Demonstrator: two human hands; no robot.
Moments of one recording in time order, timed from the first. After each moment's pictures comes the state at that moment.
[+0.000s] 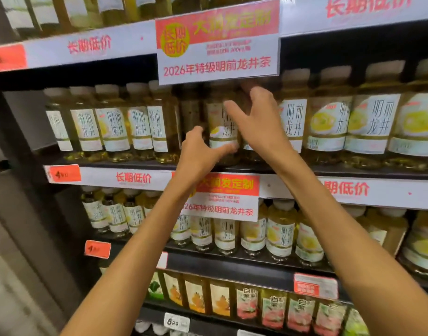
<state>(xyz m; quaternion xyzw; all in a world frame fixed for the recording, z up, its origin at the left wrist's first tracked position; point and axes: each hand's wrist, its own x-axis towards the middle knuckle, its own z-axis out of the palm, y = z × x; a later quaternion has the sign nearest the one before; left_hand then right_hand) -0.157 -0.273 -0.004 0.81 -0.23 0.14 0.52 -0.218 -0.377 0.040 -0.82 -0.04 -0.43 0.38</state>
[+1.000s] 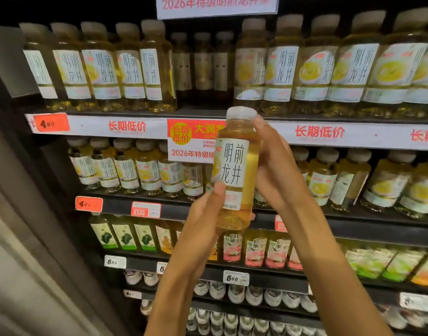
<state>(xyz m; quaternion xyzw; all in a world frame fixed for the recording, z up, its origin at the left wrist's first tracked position) -0.309 -0.216 -0.134 0.59 -0.28 -0.17 0.74 -0.315 -0.350 -0.070 -0.54 -0.13 -0.20 0.81</state>
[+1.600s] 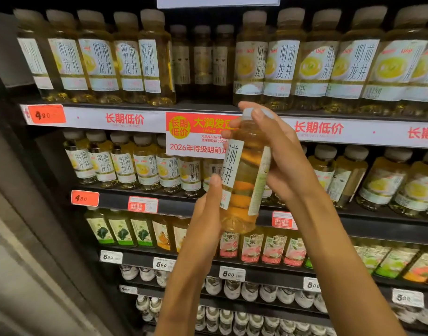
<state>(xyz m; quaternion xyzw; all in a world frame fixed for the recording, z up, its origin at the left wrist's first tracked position) -0.319 -0.224 -0.137 0.58 -0.25 -0.17 0.76 -0.322 -0.359 -0.060 -0.59 -0.14 -0.21 0.77</state>
